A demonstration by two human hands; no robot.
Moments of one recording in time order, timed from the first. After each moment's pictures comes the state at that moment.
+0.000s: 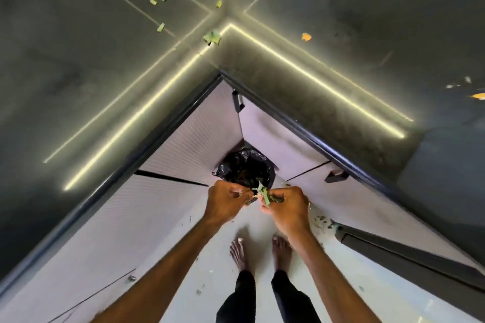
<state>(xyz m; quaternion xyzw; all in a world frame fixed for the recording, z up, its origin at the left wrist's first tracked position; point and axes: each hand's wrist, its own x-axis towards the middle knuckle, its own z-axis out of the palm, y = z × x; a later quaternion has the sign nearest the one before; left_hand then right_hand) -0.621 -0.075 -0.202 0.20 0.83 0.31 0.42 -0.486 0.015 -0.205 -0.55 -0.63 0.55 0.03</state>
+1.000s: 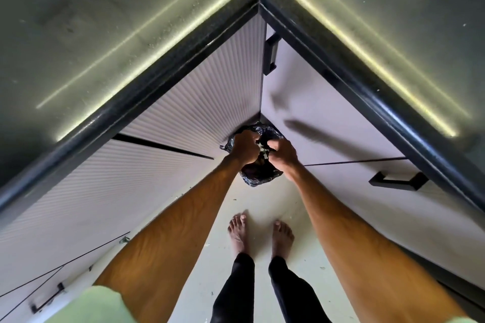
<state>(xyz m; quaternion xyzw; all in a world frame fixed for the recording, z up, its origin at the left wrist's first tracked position) -0.683 -0.003 -0.368 0.24 0.87 0.17 0.40 -0.583 0.079 -0.374 -0.46 -0.75 0.45 -0.18</state>
